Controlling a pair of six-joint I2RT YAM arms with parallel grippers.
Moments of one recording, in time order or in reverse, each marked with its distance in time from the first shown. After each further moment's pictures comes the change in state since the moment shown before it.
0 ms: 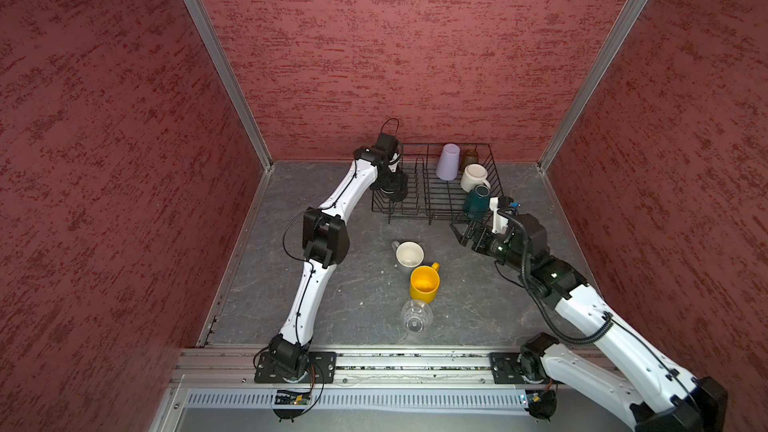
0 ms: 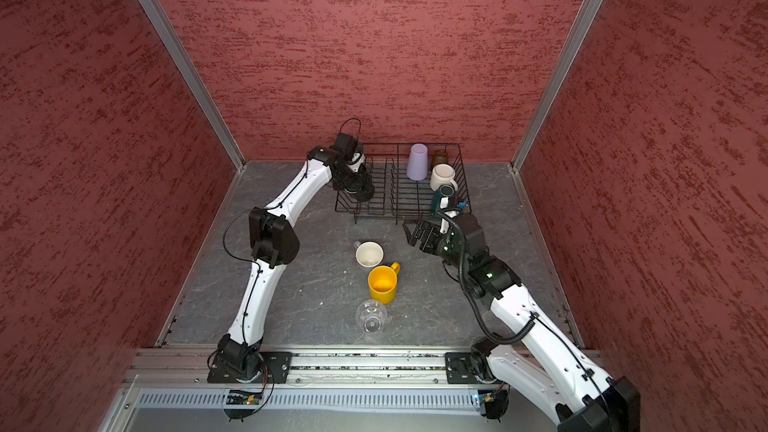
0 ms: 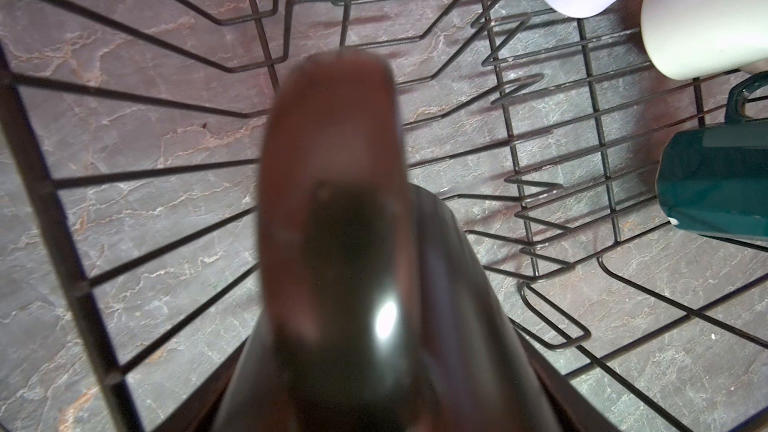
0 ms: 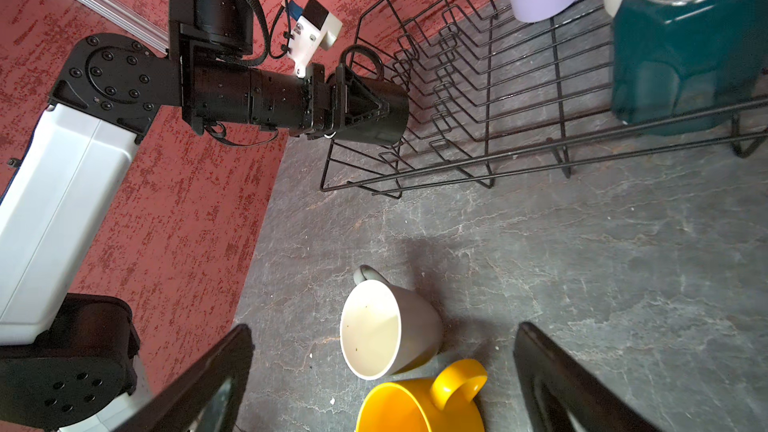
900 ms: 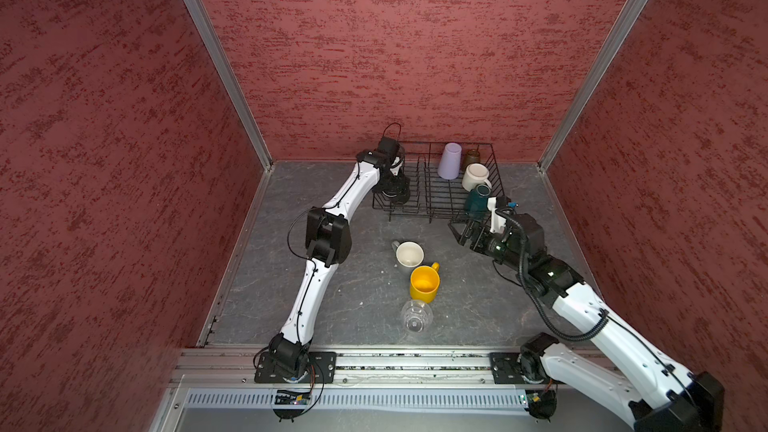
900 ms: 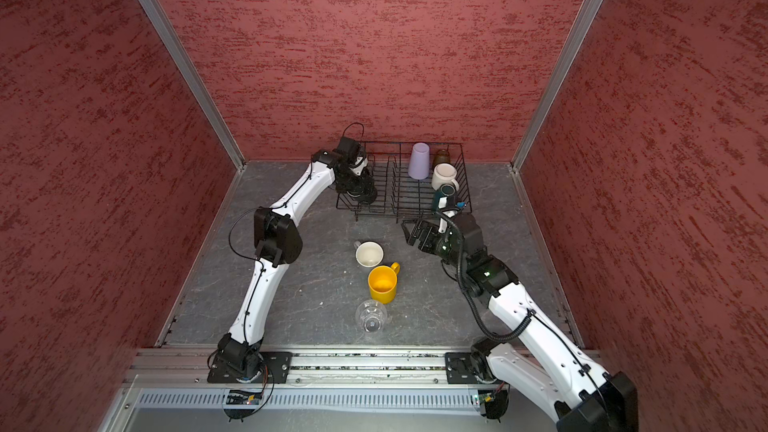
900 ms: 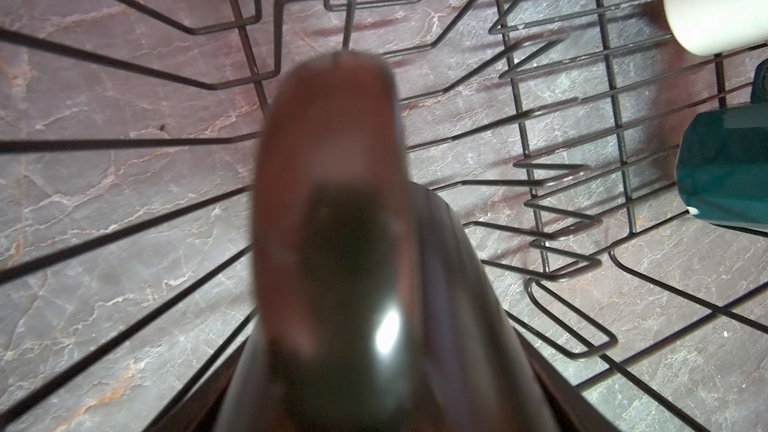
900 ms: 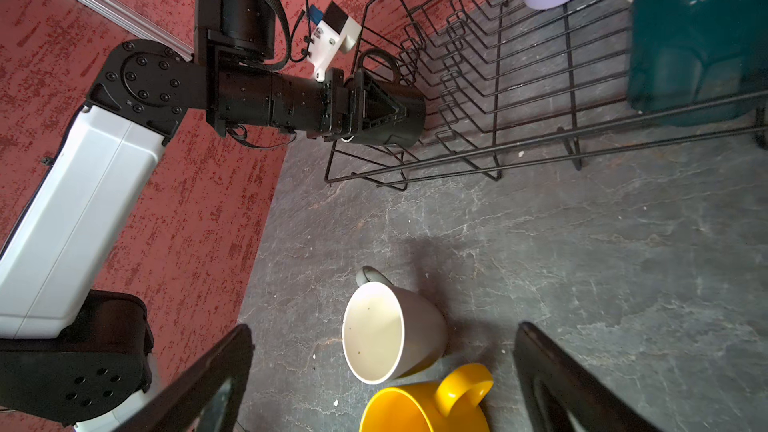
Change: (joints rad) left arm -0.003 0.042 0.005 0.019 0.033 0.018; right arm 0.000 0.016 -0.016 0.030 -0.018 0.014
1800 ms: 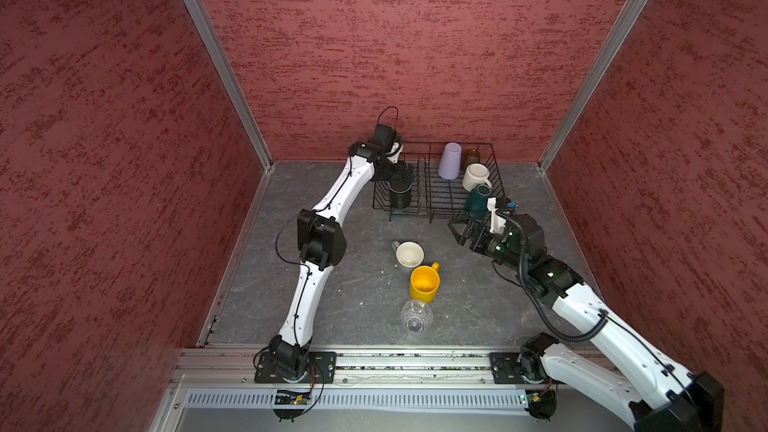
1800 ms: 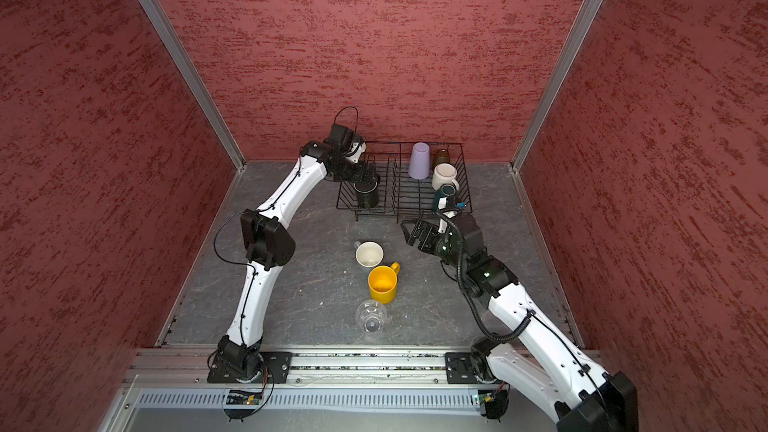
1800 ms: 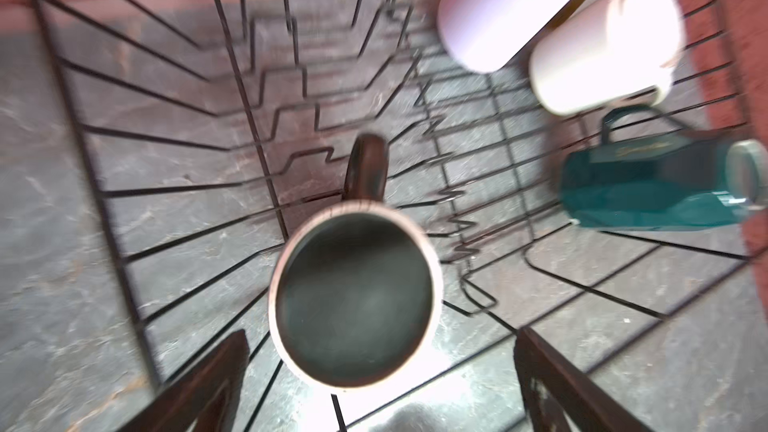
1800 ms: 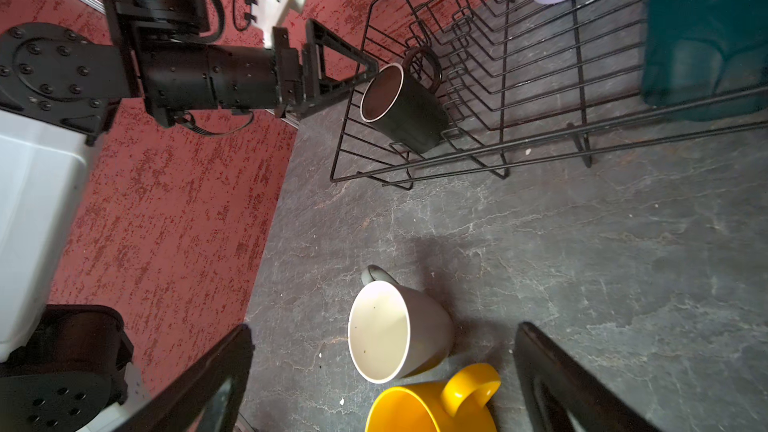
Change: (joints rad) left arm 0.004 -0.134 -0.003 0.037 0.046 -0.016; right arm 0.000 -0.003 -0.006 0.016 -0.012 0.013
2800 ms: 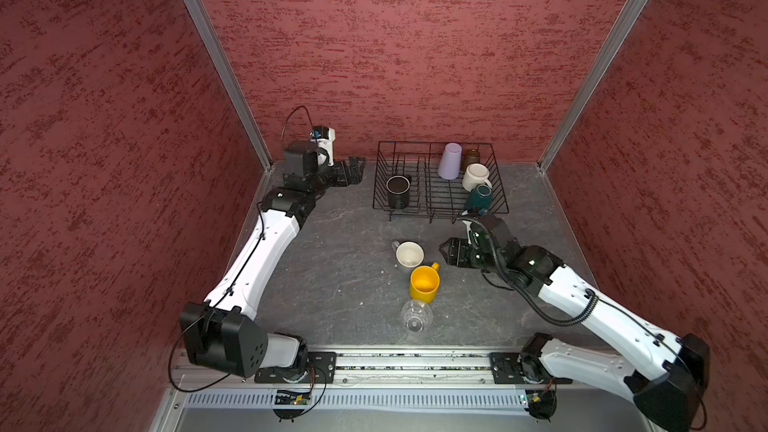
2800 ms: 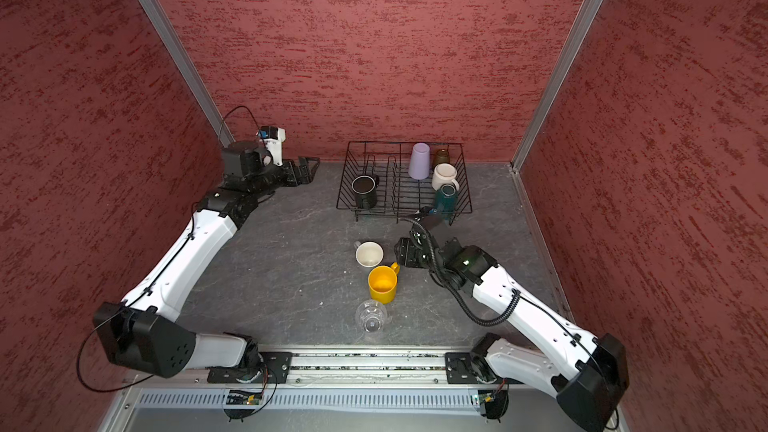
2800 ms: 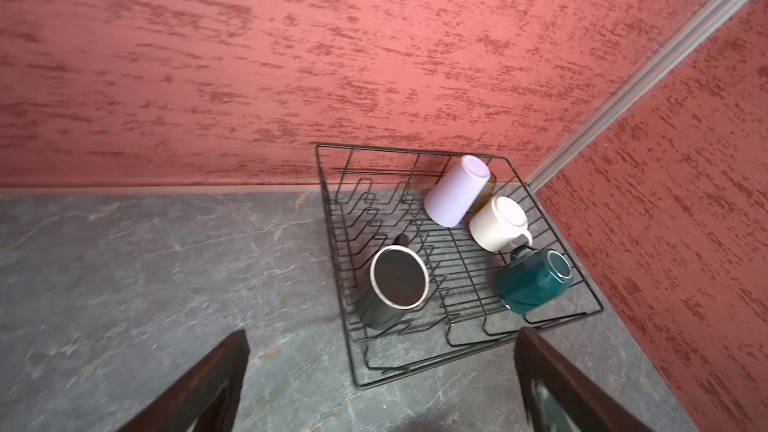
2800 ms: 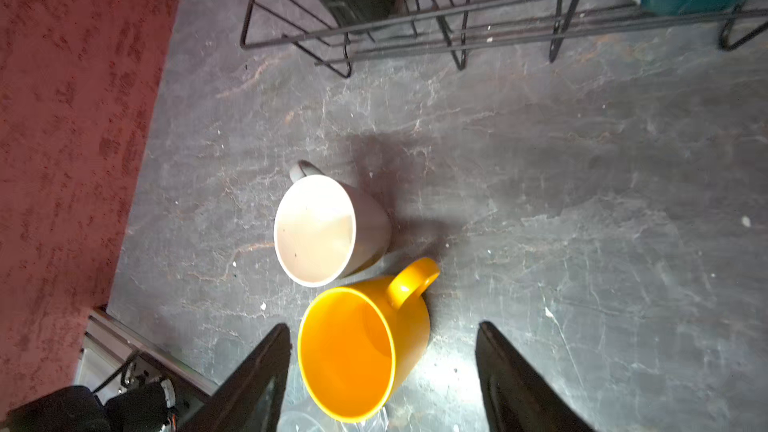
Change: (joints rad) left arm 0.252 -1.045 -1.222 0.766 0.036 -0.081; right arm 0.252 0.170 0.192 -0.423 0.203 -0.076
